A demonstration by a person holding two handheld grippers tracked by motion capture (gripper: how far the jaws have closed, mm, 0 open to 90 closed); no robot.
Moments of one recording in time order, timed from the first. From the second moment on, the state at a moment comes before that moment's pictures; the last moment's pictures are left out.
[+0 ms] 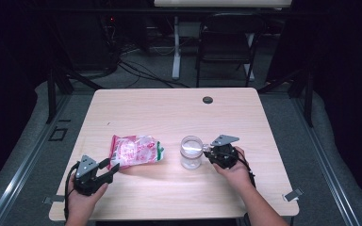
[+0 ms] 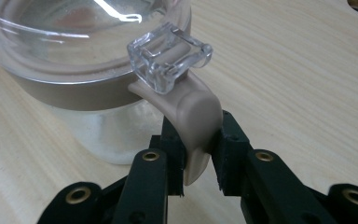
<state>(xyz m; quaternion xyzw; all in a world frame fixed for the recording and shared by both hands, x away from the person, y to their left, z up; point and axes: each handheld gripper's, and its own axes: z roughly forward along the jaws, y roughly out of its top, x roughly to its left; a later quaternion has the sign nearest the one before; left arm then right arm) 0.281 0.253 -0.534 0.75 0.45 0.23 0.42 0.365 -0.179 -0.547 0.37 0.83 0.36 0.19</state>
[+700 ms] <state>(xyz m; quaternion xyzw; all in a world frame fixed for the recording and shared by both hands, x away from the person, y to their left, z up) 0.305 0.208 -0.528 0.78 0.39 0.20 0.45 0.315 -0.173 -0.544 0.35 0.83 0.40 0.15</state>
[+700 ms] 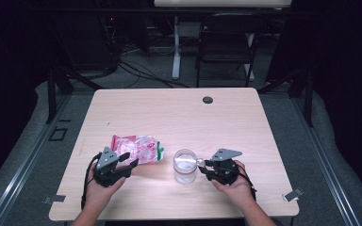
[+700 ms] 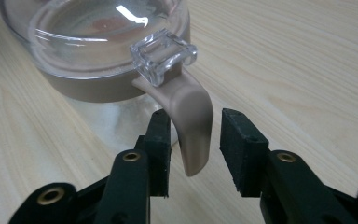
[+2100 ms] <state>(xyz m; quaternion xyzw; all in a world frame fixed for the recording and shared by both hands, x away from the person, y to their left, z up) 0.327 0.118 -0.480 0.79 0.34 0.13 0.50 0.313 -0.172 -0.473 0.40 0.78 0.45 0.18</state>
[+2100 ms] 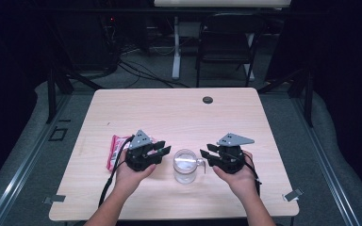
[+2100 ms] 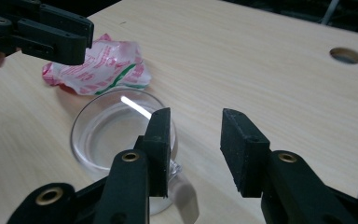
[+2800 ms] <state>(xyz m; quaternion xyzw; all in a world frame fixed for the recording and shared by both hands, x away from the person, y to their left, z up) 0.322 0.116 -0.500 0.82 0.34 0.11 0.45 0.307 -0.160 -0.482 0.42 0.79 0.41 0.16</state>
